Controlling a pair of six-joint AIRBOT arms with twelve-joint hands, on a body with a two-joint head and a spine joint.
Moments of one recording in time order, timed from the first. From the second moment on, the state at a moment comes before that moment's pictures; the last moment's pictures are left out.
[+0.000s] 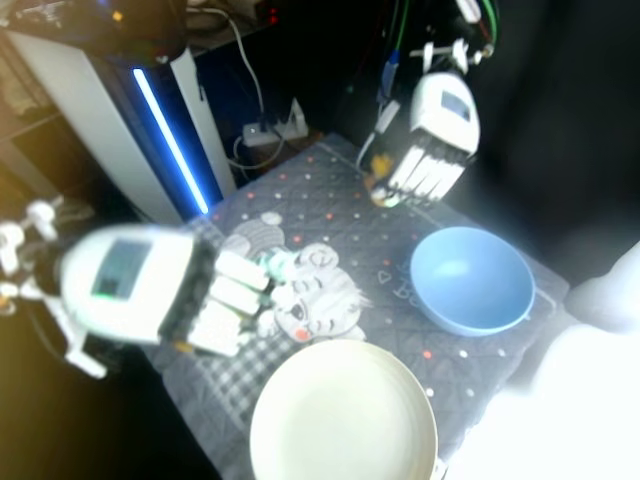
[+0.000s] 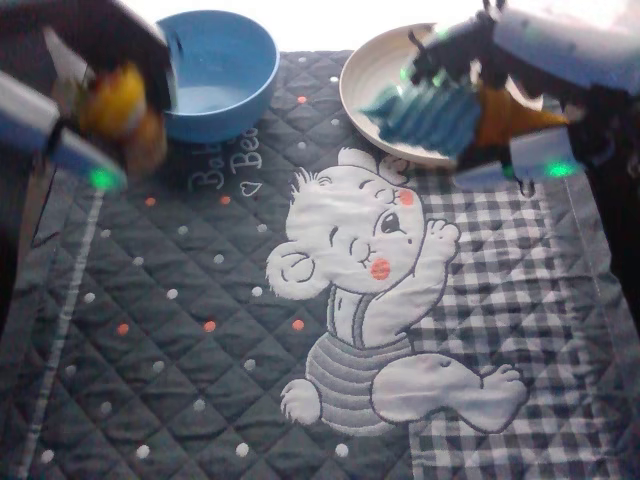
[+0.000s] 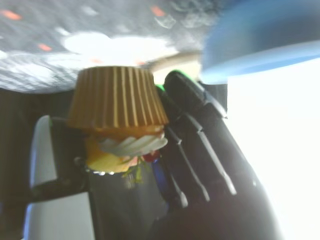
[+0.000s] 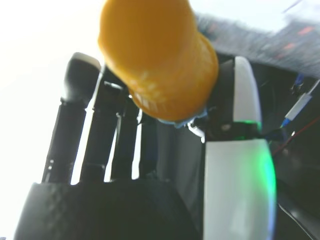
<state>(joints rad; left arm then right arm) 0.42 -1.00 1.41 0.96 -0.63 -0.10 -0.64 -0.87 1.09 -0.16 0.68 -0.76</state>
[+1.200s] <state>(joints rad) 0.26 -1.30 1.73 1.03 -0.29 -0.13 -0.37 -1.14 1.48 -0.17 0.24 -0.81</state>
